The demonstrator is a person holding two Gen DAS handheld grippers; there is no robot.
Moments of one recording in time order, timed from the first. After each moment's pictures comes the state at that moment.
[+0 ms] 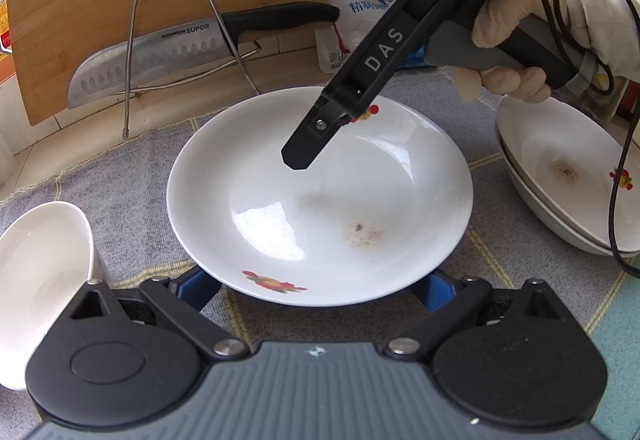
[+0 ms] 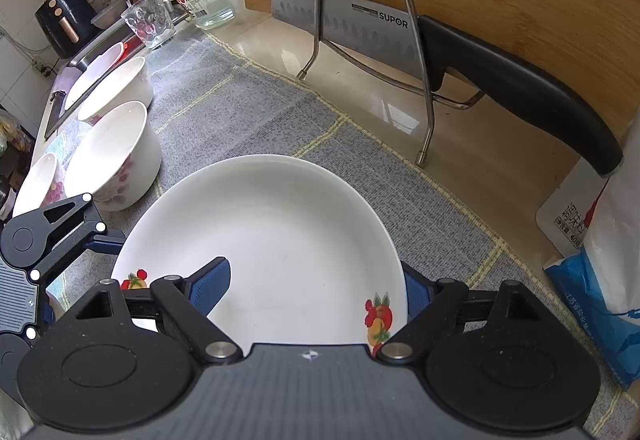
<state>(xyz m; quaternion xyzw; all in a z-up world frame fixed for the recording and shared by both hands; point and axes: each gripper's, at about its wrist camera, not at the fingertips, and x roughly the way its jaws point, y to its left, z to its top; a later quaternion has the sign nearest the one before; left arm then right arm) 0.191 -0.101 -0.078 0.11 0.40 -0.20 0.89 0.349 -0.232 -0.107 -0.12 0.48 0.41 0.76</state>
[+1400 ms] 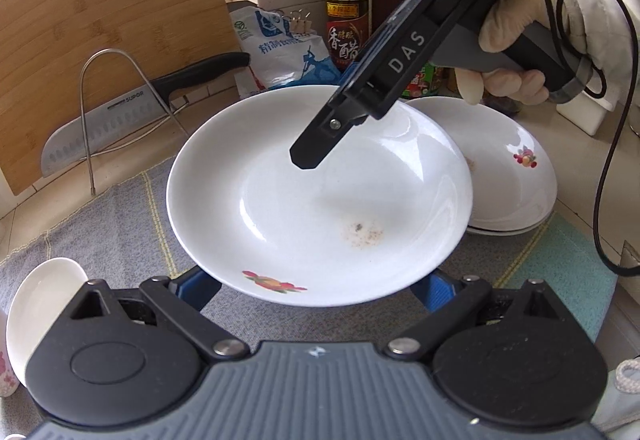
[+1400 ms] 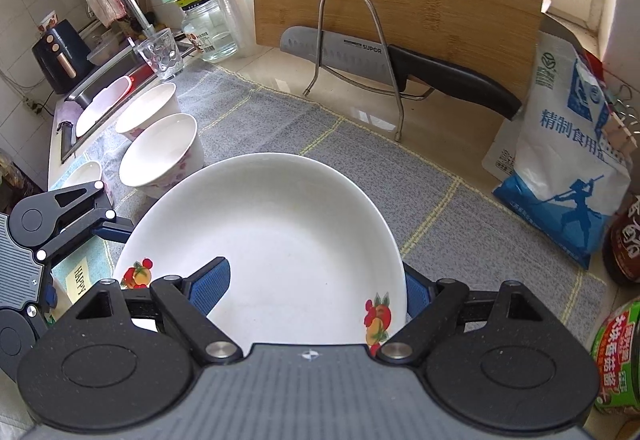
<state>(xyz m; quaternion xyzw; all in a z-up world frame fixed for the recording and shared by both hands) 0.139 -0.131 -0.029 0.16 0.37 -0.28 0.87 0.267 -0.291 -0.055 -0.08 0.45 0.38 0.81</state>
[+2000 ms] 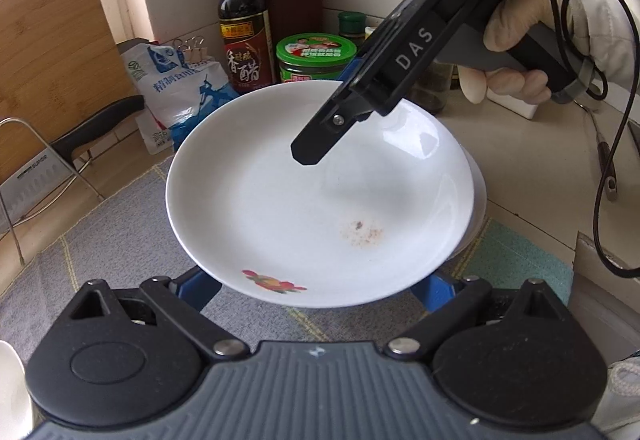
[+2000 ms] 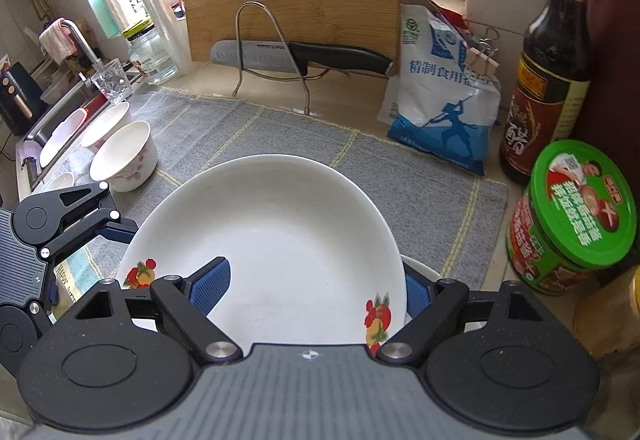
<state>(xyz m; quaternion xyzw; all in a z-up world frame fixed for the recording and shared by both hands) 0.135 -0.188 -0.027 0.19 0.35 -0.38 0.84 0.217 -0.375 -0.046 -0.04 0.44 0.28 0.85</state>
